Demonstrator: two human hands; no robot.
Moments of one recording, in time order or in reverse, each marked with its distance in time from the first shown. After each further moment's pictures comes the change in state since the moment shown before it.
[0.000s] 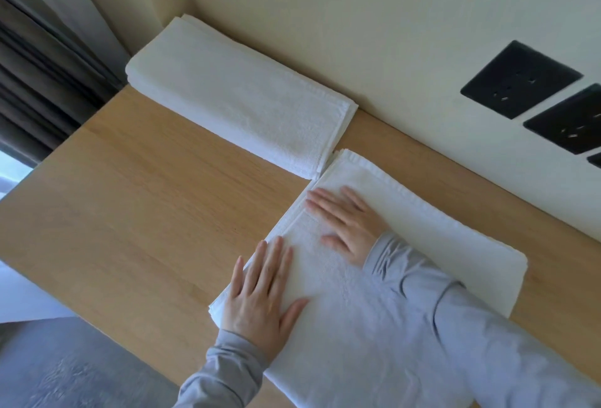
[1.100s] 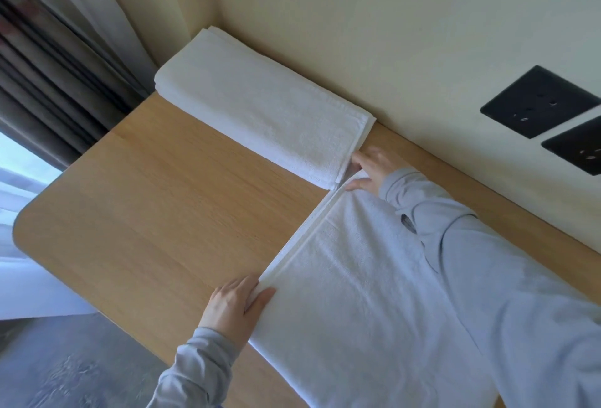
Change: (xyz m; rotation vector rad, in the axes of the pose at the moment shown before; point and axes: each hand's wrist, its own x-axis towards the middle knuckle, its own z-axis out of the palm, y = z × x) left_hand -0.006 -0.056 -0.025 -0.541 0.012 -0.219; right_hand 0.082 0.071 -0.048 0.111 -0.229 0.366
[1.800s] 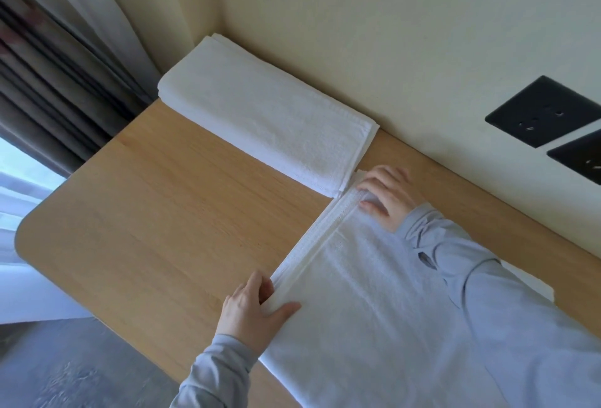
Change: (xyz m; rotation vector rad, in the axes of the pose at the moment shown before) left_hand 0.008 0.019 0.010 -0.138 0.023 -0.242; right_hand -0.043 0.002 0.022 -0.062 0.400 -0.227
